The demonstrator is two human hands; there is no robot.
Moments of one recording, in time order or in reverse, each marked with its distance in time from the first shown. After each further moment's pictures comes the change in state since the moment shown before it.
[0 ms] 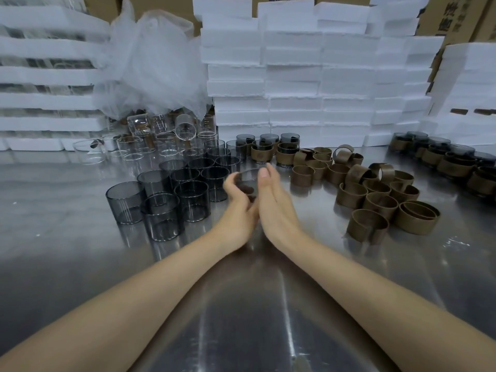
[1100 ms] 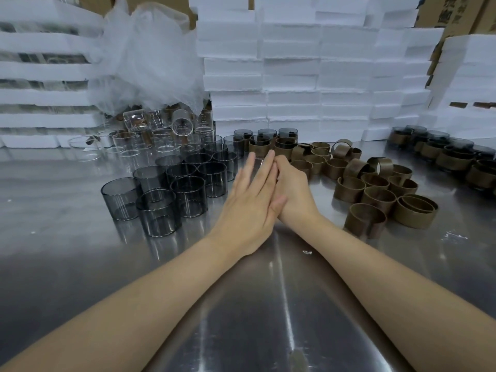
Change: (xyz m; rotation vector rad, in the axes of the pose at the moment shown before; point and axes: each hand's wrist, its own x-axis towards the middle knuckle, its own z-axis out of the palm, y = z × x) left_hand -0.018 0.016 0.004 1.011 -0.106 0.503; right_hand 0.041 0.028 -0.028 -0.267 0.073 -0.249
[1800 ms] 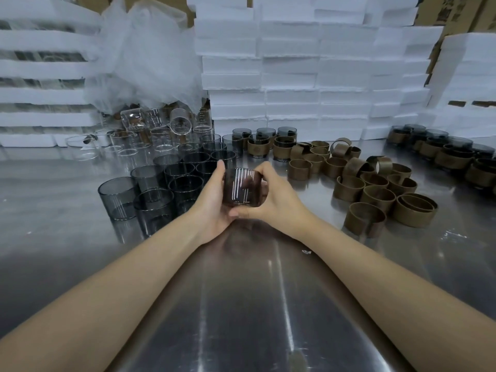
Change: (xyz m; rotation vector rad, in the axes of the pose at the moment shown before) left_hand 0.013 -0.036 -0.014 -1.650 -0.031 -0.811; right_hand -0.018 -0.014 -0.004 0.233 -0.317 -0.098
